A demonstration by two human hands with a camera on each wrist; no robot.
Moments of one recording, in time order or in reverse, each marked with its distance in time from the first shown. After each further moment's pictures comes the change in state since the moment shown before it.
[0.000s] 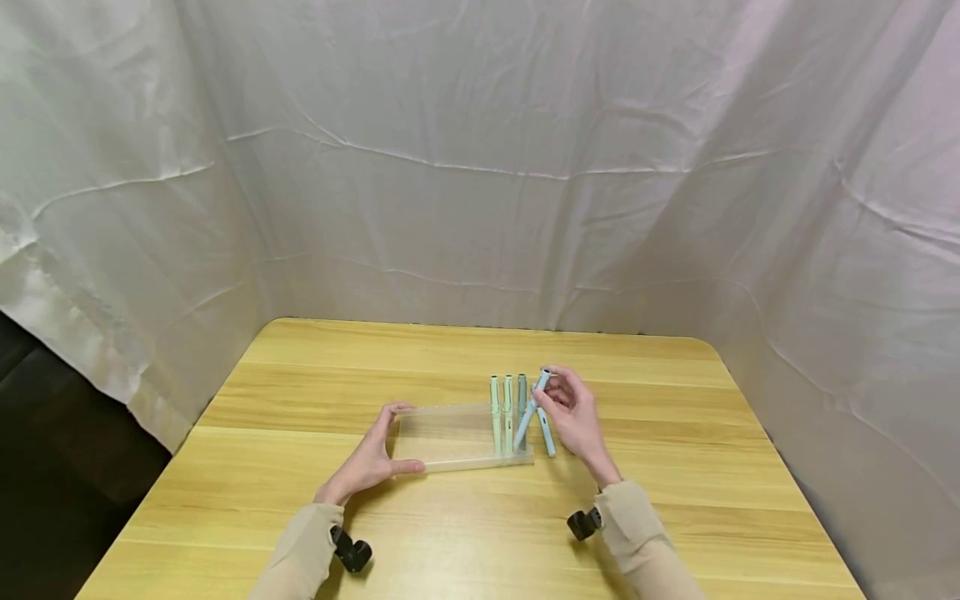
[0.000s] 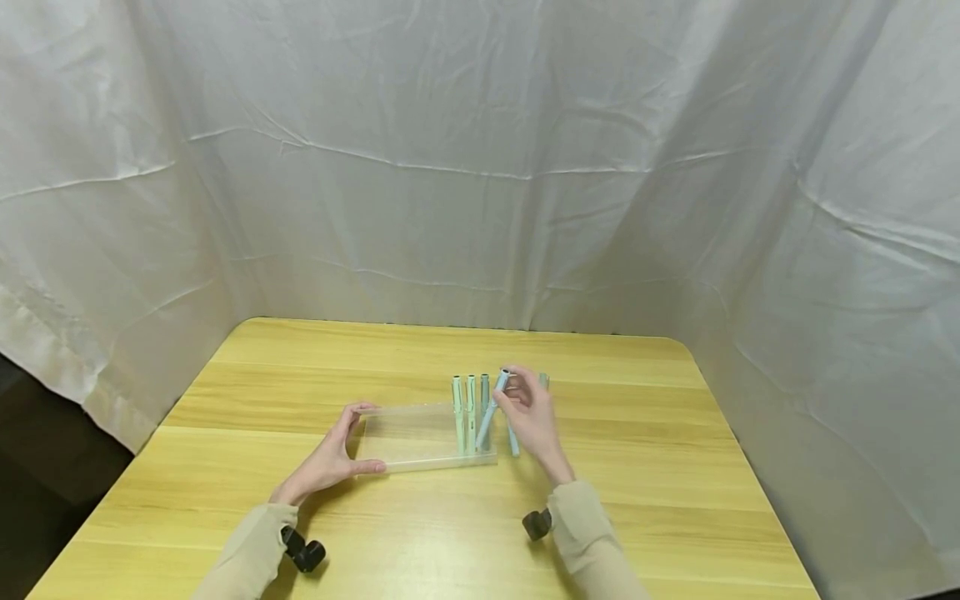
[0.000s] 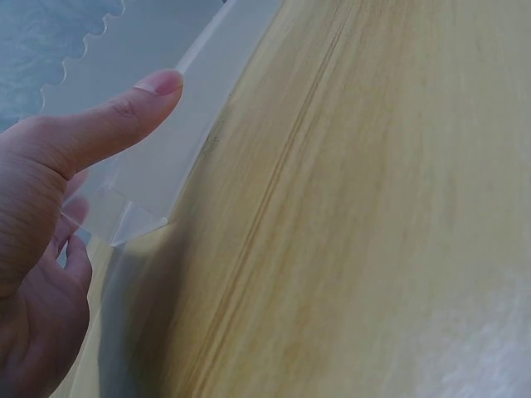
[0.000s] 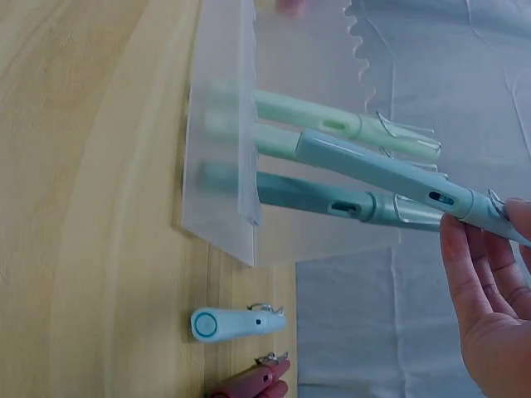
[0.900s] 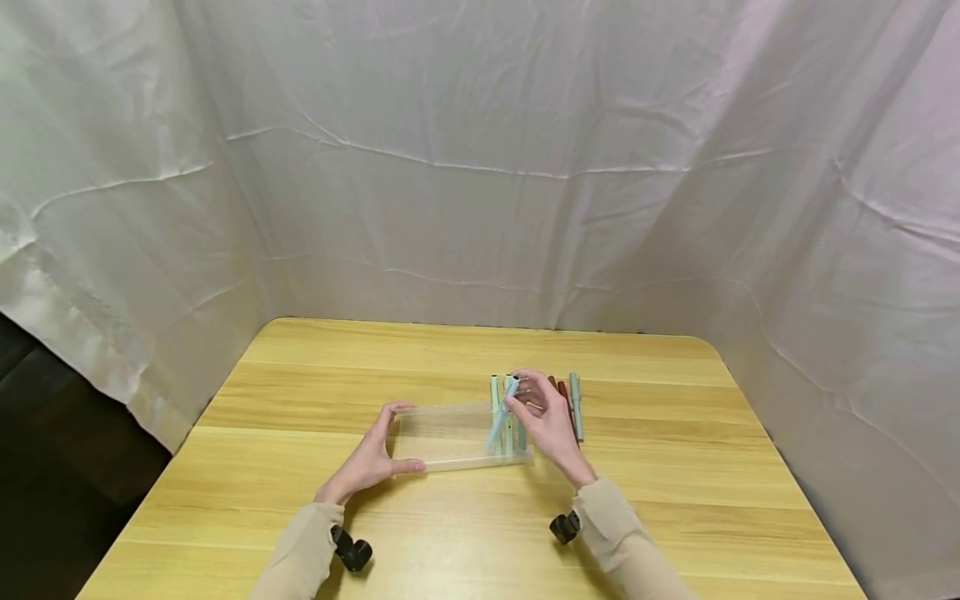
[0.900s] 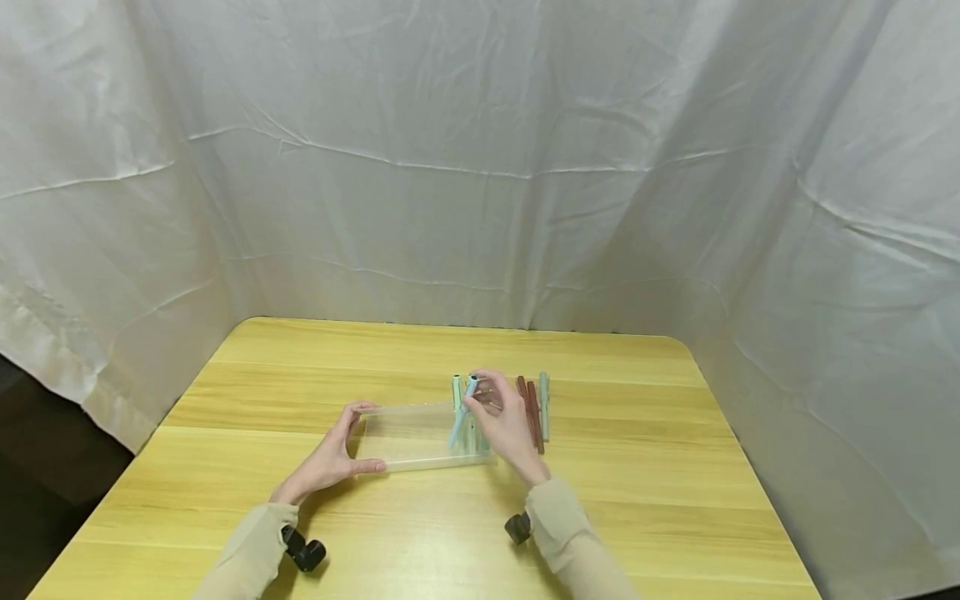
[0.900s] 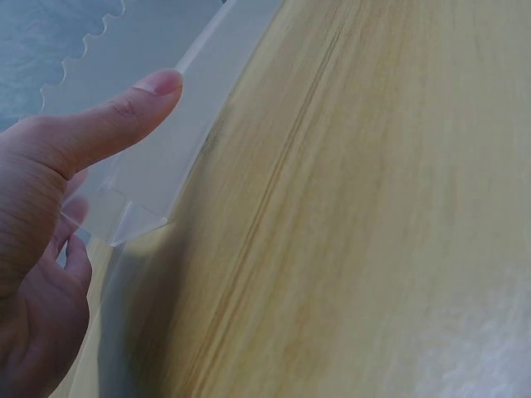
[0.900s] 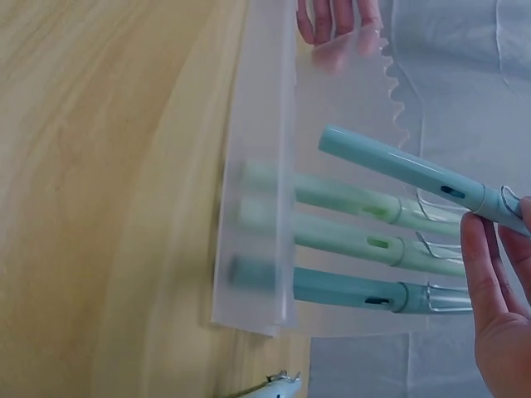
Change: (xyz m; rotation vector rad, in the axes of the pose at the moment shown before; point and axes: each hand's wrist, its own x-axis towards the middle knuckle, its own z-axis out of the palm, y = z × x) left_hand 0.000 -0.001 0.000 -0.035 -0.009 0.016; right_hand -0.007 -0.001 0.034 -0.015 -0.084 -0.039
